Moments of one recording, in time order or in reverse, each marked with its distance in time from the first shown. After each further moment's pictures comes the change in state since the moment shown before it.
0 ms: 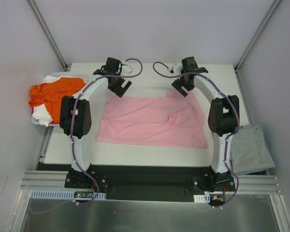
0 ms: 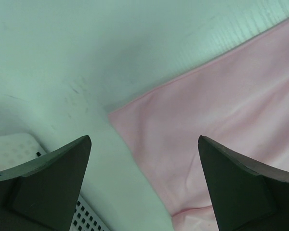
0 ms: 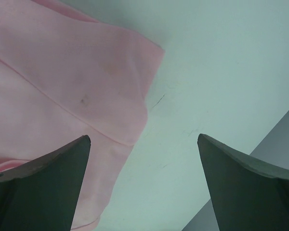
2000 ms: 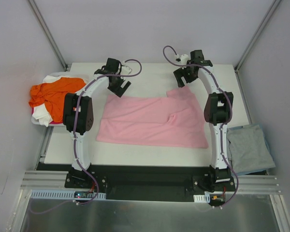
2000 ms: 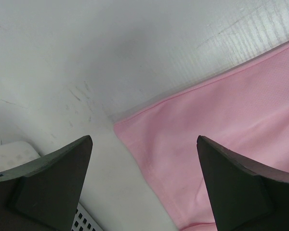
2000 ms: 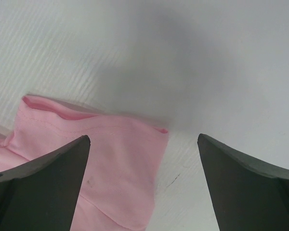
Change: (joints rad) left arm 0.036 0.084 0.068 0.002 0.000 0.009; right arm -0.137 0.379 0.521 -0.123 -0.389 0.187
